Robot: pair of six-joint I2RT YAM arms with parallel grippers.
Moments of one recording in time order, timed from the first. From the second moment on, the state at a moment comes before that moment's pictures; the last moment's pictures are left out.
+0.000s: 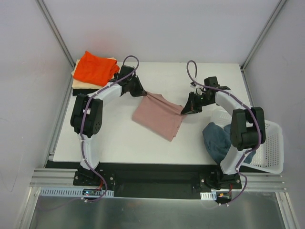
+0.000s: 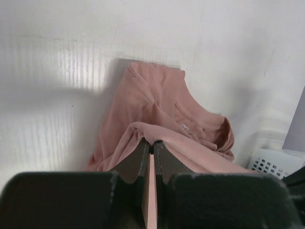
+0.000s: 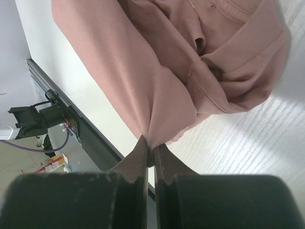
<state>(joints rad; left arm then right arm) -0.33 1.98 1.46 -0.27 0.30 -0.72 0.16 1.78 1.24 -0.67 -0.76 0.17</state>
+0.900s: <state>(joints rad) -0.32 1.80 1.34 -0.25 0.47 -0.67 0.26 1.63 1.23 -0.70 -0.59 0.23</state>
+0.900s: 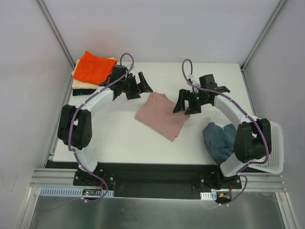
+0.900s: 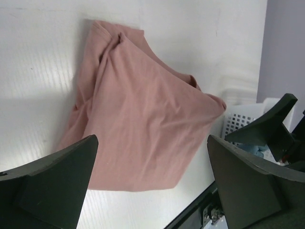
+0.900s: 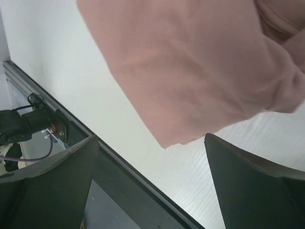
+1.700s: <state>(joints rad) -0.36 1.89 1.11 -0.13 0.62 -0.70 0.25 1.96 1.33 -0.52 -0.60 0.34</state>
